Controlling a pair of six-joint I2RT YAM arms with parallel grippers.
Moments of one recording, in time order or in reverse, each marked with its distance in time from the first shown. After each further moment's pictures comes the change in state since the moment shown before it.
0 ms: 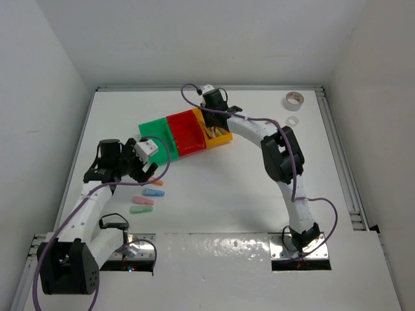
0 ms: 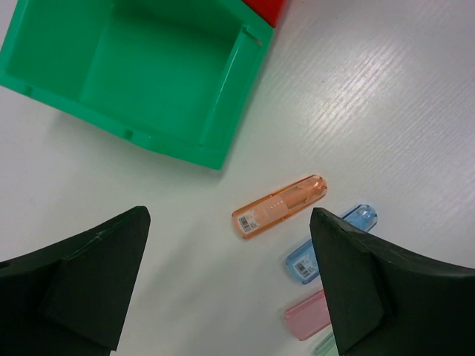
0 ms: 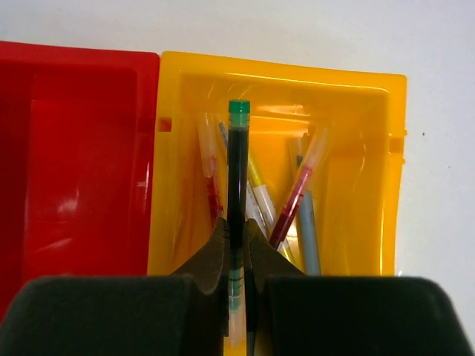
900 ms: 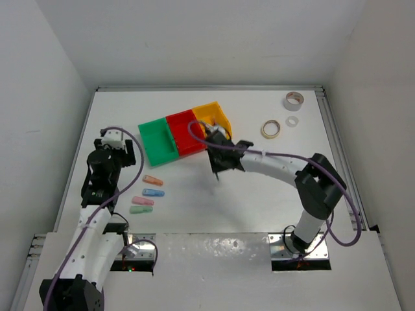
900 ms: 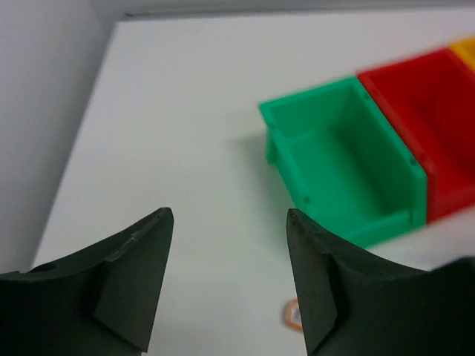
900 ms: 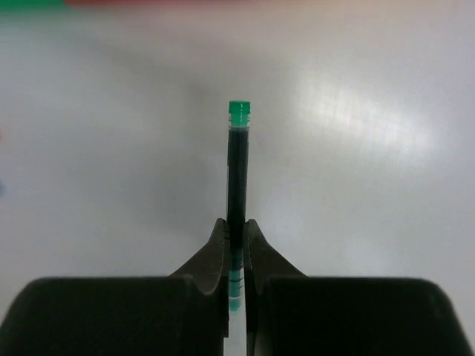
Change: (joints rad) left arm 0.001 -0.288 -0.151 0.434 -0.585 -0.650; right arm 0.279 -0.548 -0.746 -0.165 0.091 0.465
